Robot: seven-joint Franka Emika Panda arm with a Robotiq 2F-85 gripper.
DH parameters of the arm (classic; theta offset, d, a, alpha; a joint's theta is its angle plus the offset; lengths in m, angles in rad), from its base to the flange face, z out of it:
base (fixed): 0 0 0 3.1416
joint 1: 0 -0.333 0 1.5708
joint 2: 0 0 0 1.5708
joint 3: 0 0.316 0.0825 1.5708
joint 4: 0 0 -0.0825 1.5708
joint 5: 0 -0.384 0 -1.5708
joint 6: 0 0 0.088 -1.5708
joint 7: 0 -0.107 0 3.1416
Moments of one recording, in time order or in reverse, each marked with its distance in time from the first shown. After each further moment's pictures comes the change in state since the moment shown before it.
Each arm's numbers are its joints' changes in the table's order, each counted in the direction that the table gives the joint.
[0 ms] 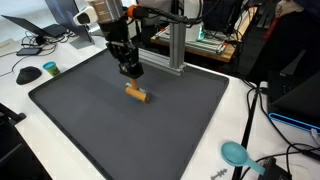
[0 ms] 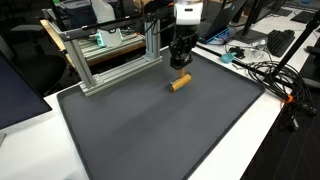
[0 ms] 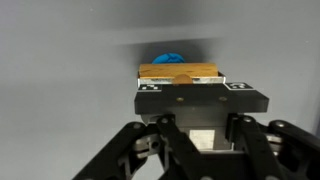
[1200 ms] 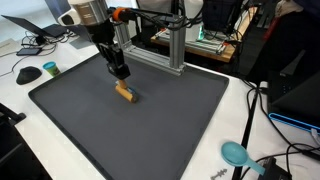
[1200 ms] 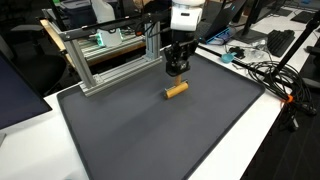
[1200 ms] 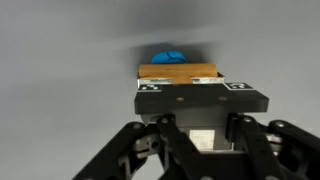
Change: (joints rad) arm 0.007 0.074 -0.049 0.114 0.046 -0.056 -0.085
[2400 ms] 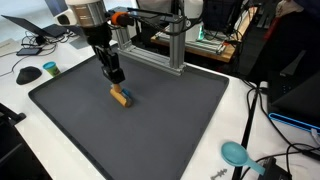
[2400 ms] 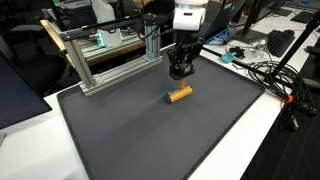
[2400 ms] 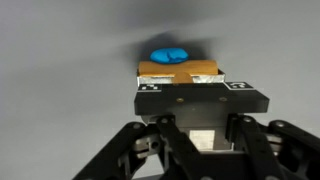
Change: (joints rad) arm -0.010 0.025 -0.005 0.014 0.024 0.088 -0.059
